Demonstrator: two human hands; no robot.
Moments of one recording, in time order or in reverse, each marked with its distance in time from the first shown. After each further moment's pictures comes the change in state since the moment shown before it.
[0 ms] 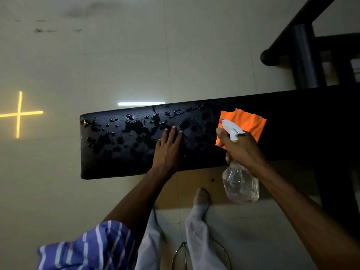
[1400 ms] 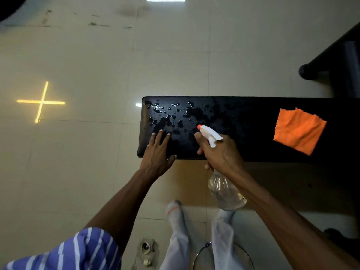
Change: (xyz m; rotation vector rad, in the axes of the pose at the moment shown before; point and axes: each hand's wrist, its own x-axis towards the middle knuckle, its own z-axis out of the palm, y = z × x) left_hand -0.123 -0.216 -0.002 -0.182 0.086 -0.180; right_hand -0.095 -0.108 0.218 -0.056 -0.107 -0.142
